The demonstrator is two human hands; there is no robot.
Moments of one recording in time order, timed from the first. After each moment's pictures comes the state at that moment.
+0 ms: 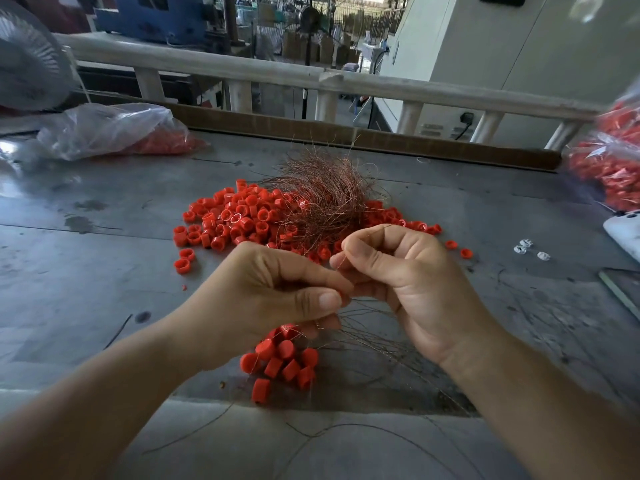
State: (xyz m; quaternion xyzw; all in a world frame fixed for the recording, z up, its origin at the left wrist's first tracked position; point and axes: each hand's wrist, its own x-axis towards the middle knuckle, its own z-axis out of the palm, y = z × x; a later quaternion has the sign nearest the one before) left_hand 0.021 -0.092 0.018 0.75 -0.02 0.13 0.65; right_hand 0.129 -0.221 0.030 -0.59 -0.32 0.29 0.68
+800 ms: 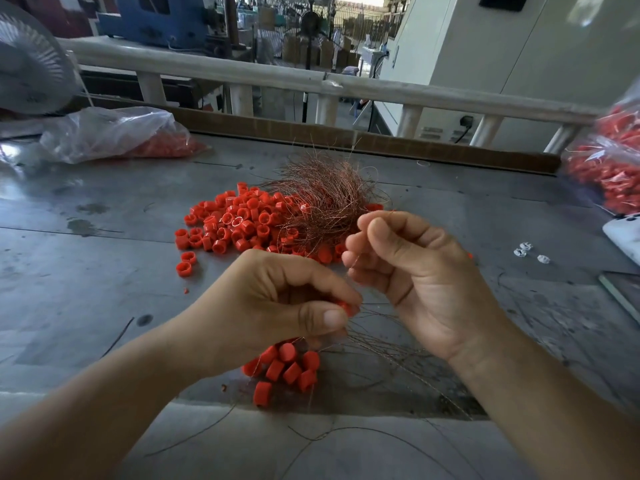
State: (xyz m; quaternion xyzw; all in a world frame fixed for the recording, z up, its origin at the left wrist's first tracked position) left_hand 0.019 -0.092 0.016 0.74 -0.08 0.11 0.66; right_hand 0.133 -0.223 0.035 -0.48 -0.31 0.33 0.75
